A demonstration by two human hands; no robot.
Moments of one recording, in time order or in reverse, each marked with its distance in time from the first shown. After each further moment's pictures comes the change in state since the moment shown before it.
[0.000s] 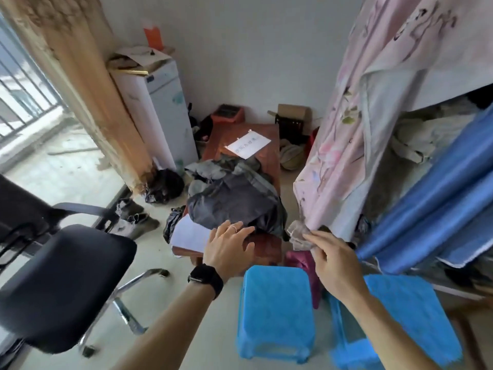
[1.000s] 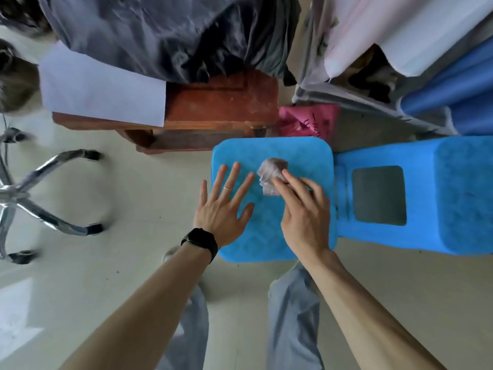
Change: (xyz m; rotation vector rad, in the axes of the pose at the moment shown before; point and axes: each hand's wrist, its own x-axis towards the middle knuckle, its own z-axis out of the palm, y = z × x) left_hand 0.031 -0.102 0.469 0.034 -0.272 0.186; right_hand -0.123 0.219 0.359 -0.282 -0.071 0.088
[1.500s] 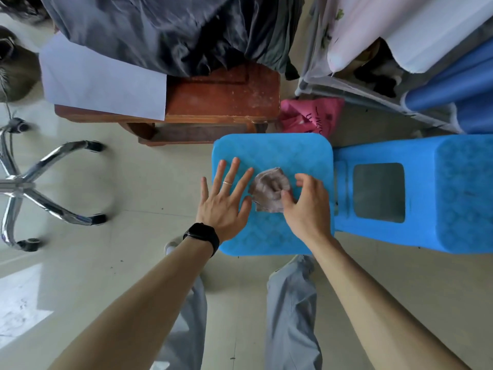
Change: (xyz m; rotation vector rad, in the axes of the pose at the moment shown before) left_hand 0.000 0.009 -0.011 -0.136 -0.095 -0.087; right_hand 0.021 0.002 -0.013 0.230 -0.402 0.569
